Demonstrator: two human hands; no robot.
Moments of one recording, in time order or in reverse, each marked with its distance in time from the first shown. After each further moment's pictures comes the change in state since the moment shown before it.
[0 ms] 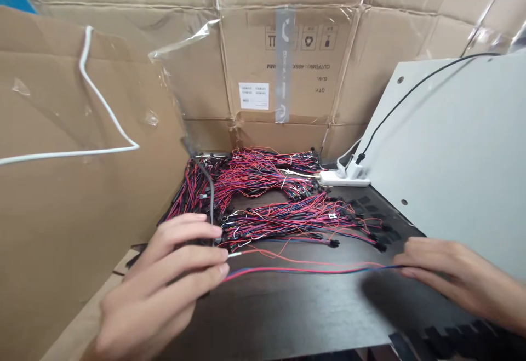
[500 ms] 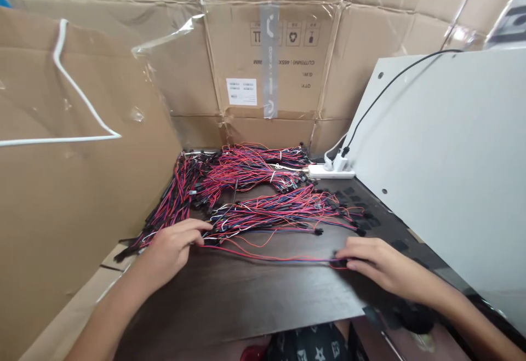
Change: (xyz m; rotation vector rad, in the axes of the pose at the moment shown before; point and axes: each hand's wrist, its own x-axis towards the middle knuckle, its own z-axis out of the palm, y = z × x) left_hand -0.043 -0.064 0.026 0.036 -0.525 -0.262; right_hand 0.010 -0.010 0.051 0.257 -0.103 0.142
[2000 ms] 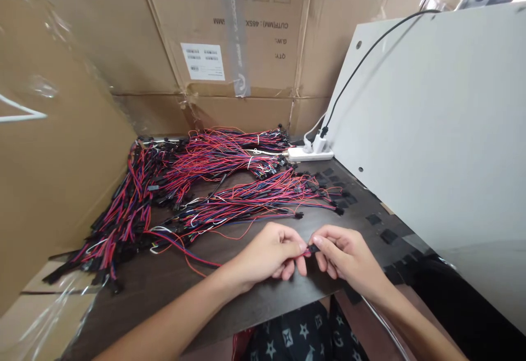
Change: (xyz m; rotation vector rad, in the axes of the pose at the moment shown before) left_hand 0.100 0.157 0.078 -1.484 -0.693 -0.510; right_hand 0.012 -0.037 0.045 0.812 0.359 0.395
